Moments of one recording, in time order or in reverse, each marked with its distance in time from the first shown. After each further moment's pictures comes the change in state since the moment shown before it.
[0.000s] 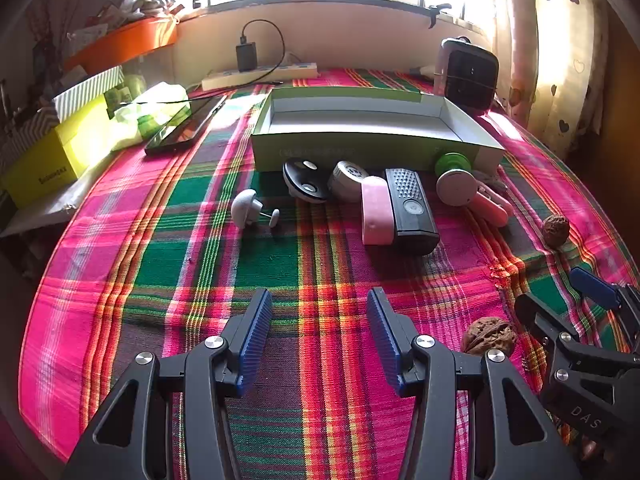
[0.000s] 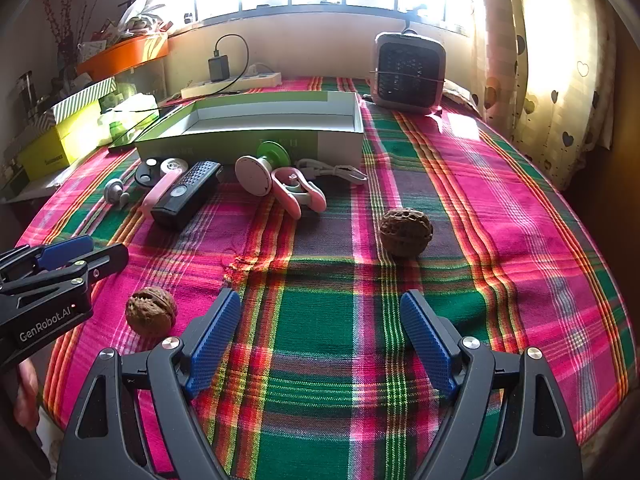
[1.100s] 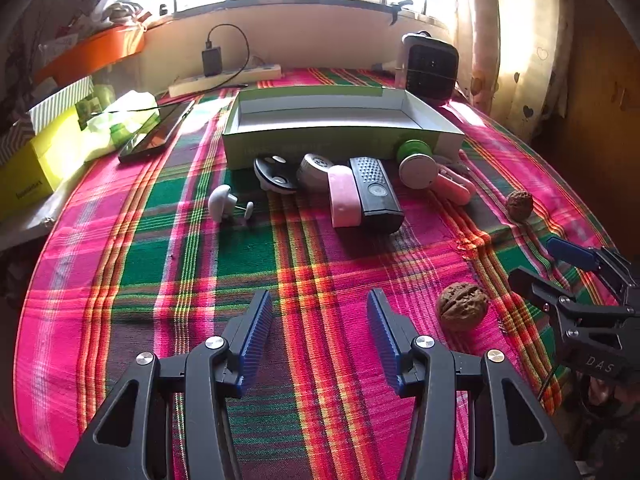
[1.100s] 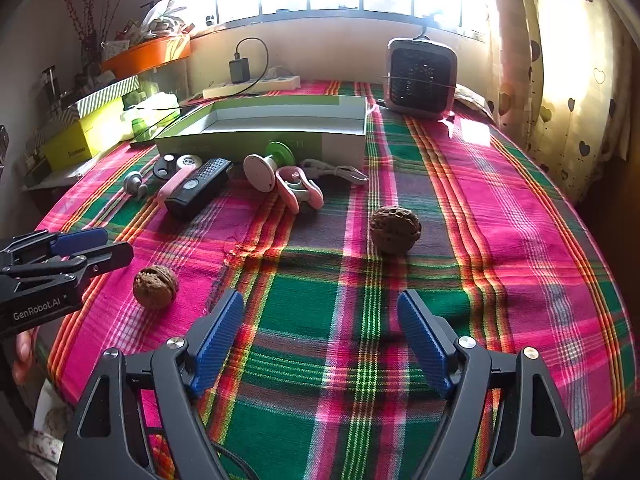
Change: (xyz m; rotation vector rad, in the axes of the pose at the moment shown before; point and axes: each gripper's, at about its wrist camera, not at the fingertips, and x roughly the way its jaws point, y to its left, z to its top) left arm -0.012 0.002 -0.008 0.082 0.002 -0.136; right arm -0.012 -0.024 -0.006 -0.040 -0.022 0.087
